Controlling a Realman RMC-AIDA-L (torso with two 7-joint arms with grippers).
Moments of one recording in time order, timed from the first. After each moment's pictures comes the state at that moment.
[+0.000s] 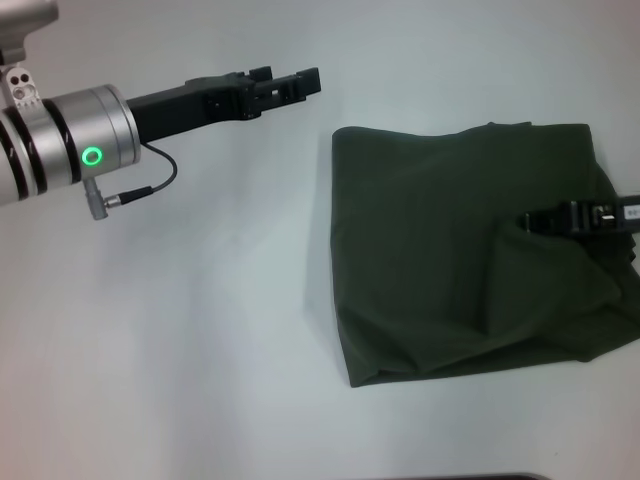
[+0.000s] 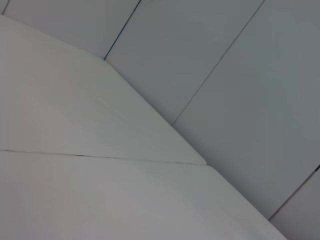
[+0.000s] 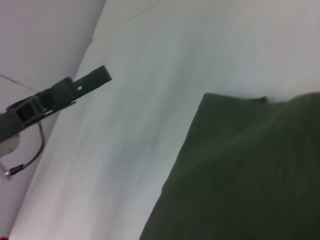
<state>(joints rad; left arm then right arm) -0.52 -2.17 -2.09 -0.70 -1.49 1.14 -1.84 0.51 1.94 -0.67 -0.52 -2.20 -1.58 2.10</state>
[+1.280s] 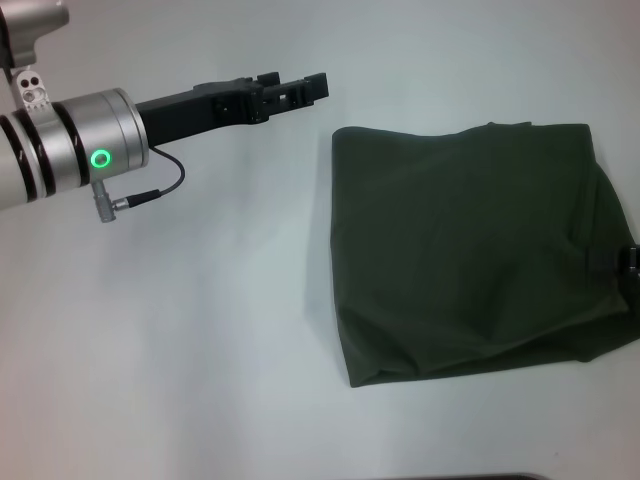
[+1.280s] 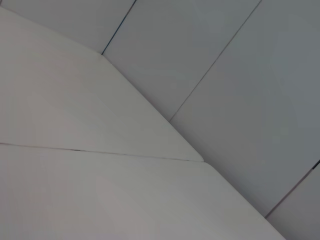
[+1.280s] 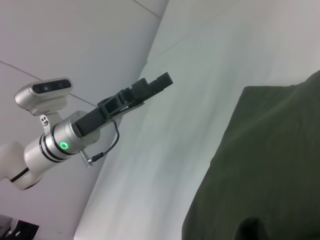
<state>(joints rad) -0.53 -2.17 -2.09 -0.68 -1.49 1.14 -1.84 0.36 1.87 -0.49 -0.54 -2.19 -1.88 1.98</state>
